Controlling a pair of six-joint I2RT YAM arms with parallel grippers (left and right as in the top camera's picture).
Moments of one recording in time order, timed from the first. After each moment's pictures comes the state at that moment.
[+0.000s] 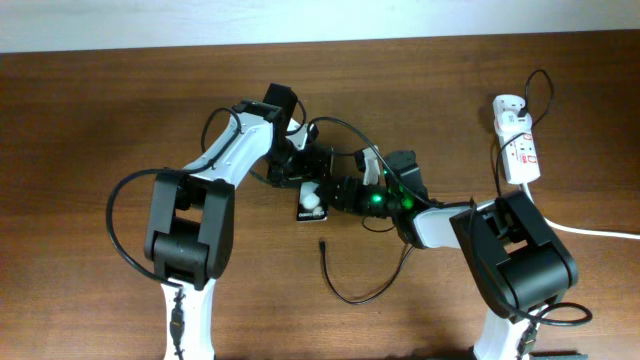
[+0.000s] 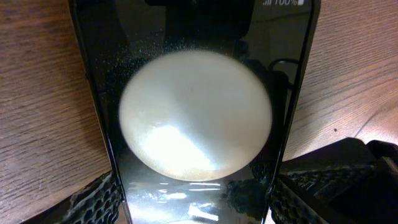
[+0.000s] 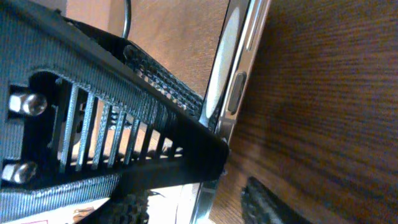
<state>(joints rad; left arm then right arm) -0.33 2.23 1.69 -0.98 0.49 -0.18 0.37 1.96 0.74 0.61 -0.71 0.79</state>
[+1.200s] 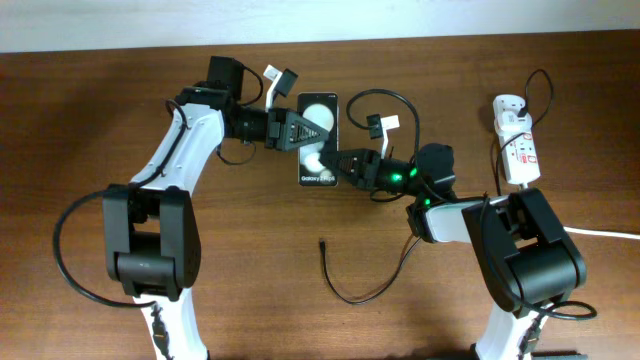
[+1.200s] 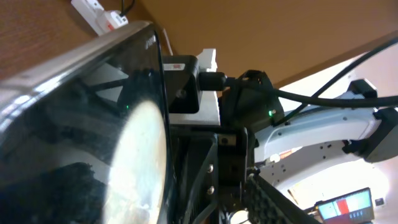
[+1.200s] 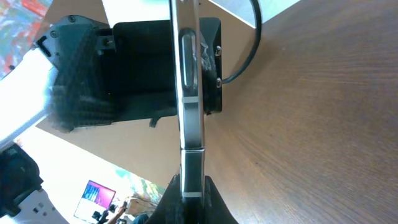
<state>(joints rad) -0.16 2.11 1.68 -0.84 1.45 0.30 0.28 1.96 0.74 1.28 -1.00 1.10</state>
